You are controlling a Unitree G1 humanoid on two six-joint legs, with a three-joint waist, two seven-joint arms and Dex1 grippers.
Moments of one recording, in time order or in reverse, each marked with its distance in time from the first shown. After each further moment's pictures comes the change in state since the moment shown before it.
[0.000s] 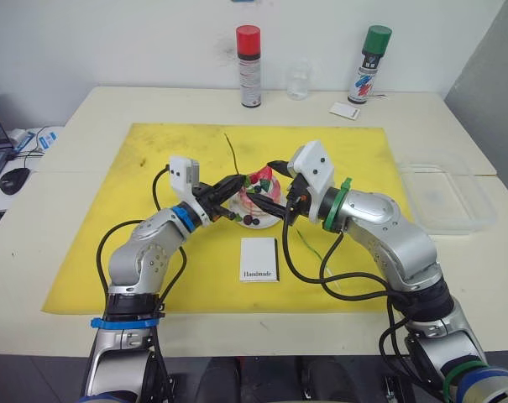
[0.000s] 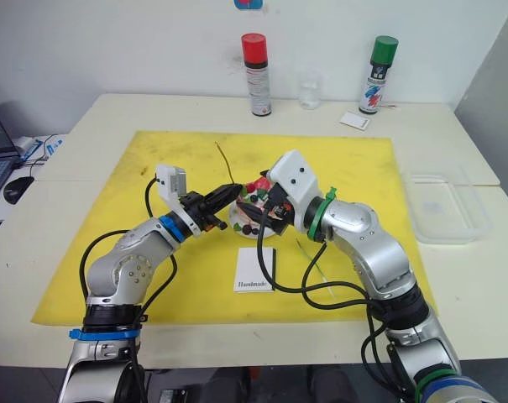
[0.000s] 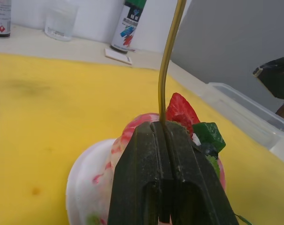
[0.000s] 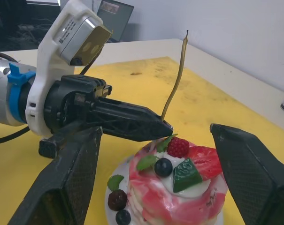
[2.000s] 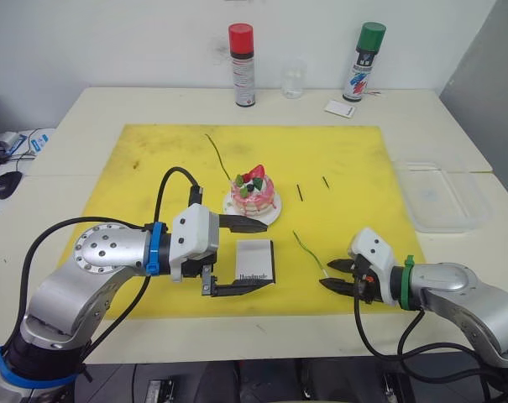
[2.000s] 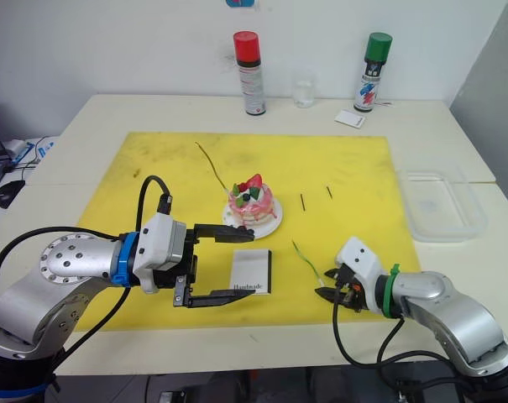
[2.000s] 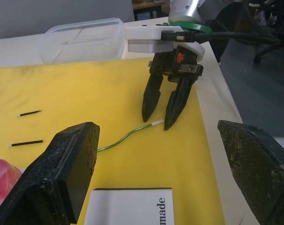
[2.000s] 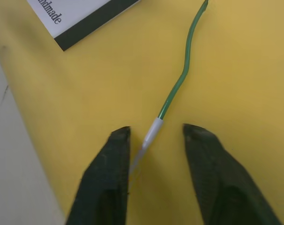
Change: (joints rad) left arm 0.191 0.500 -0.140 -0.601 0.002 -0.052 -0.449; right arm 0.502 -0.460 -0.137 -0.312 0.217 0.310 0.138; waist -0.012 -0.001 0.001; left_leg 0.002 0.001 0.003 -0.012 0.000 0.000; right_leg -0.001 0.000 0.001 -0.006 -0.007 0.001
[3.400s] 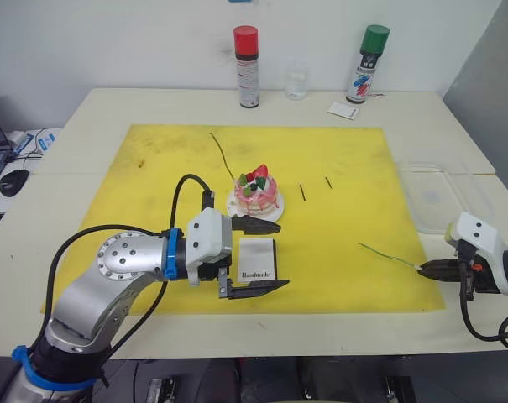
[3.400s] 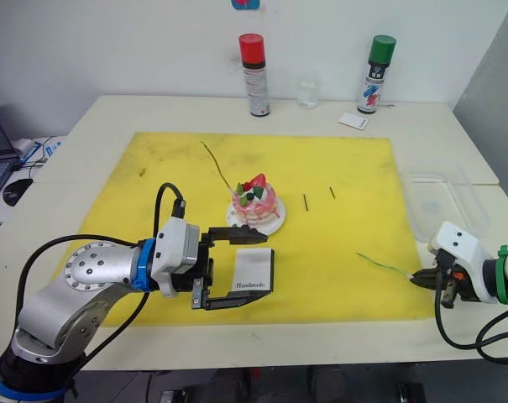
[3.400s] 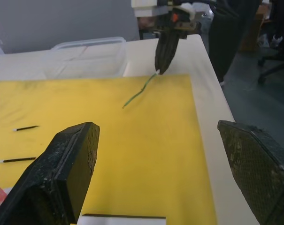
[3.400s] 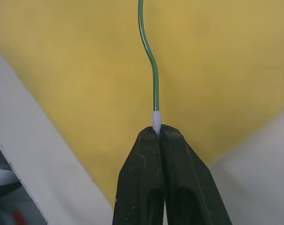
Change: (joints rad) left arm 0.008 -0.113 -0.079 -0.015 0.019 -0.019 0.081; right arm 0.192 -0.488 -0.335 0.283 -0.009 -0.212 0.397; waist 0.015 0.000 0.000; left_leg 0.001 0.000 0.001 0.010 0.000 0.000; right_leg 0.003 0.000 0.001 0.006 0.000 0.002
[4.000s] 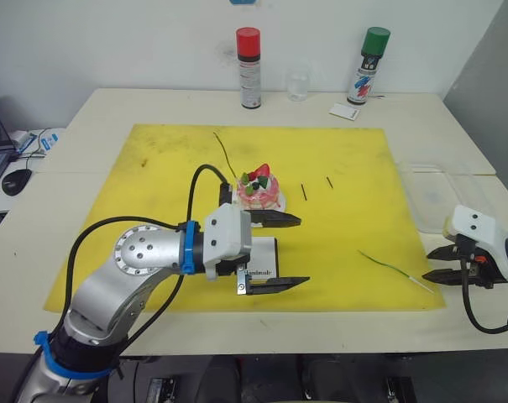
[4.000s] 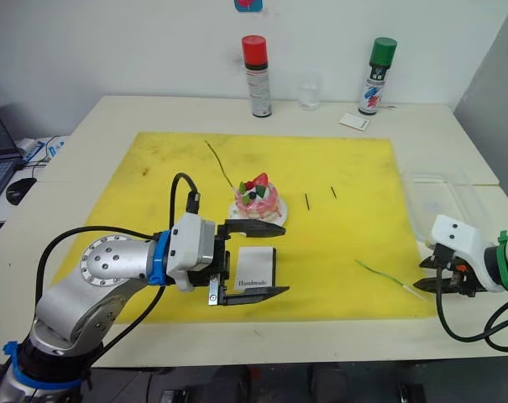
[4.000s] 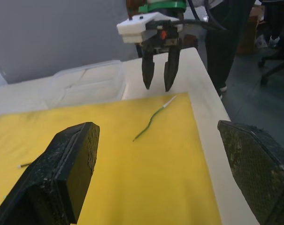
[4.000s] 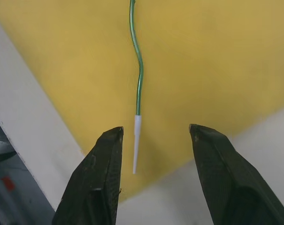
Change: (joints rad) left arm -0.135 -0.053 -0.082 -0.017 0.050 -0.012 0.022; right arm -0.116 -0.110 0.136 -0.024 -0.057 0.042 0.063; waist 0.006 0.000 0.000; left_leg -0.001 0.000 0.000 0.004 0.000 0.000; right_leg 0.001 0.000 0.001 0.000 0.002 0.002
